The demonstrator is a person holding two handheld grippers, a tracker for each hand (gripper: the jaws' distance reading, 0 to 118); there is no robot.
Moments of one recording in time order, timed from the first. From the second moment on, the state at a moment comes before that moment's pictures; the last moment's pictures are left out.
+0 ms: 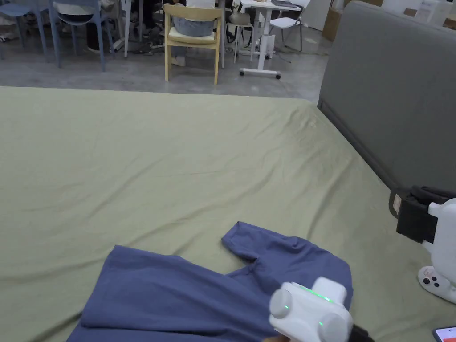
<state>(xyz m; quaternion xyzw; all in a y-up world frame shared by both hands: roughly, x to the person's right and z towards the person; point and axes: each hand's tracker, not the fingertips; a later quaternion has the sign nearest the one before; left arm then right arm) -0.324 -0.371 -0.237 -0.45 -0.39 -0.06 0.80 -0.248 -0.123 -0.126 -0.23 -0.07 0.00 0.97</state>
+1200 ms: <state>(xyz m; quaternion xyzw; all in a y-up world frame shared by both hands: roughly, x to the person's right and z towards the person) -0.639 -0.452 -0.441 -0.51 -0.02 -0.01 0.86 -0.292 -0.294 -0.215 -0.40 -0.02 -0.05 0.92</state>
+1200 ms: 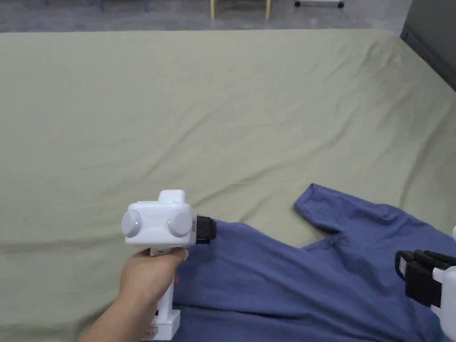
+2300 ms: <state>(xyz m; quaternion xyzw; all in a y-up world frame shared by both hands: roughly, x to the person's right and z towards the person) -0.747 -0.283 -0.302 -0.35 -0.05 0.17 0.92 -0.212 -0.385 -0.254 -0.51 -0.08 -0.14 0.84</state>
